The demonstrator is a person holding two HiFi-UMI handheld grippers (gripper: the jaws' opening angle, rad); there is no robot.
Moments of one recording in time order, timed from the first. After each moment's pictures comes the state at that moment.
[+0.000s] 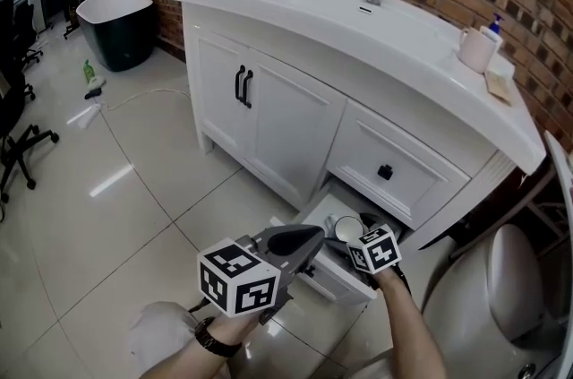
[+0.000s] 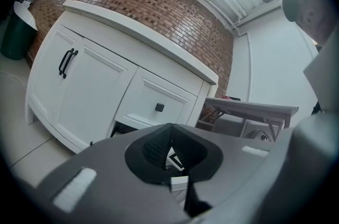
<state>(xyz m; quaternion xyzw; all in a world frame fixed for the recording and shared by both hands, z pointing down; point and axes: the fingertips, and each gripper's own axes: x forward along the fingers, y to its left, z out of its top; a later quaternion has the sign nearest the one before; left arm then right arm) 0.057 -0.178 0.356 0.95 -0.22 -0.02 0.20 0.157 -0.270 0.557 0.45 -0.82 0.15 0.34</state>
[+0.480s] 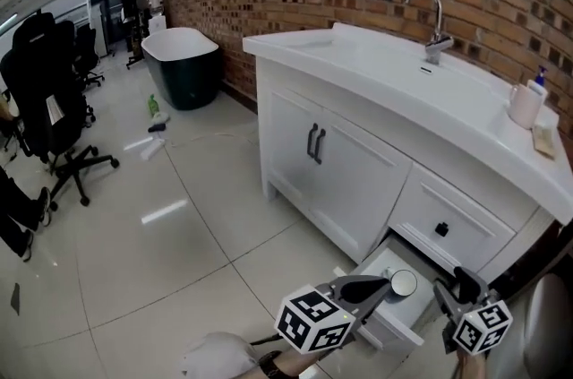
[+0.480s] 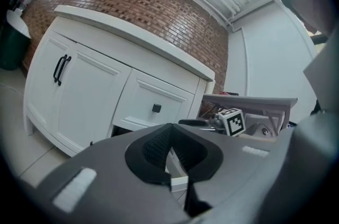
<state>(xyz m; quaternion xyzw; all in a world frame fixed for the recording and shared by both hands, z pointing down) 0.074 -0.165 0.353 0.96 -0.21 -0.01 0.18 0.222 -0.188 0.387 0.53 -0.84 0.07 0.11</state>
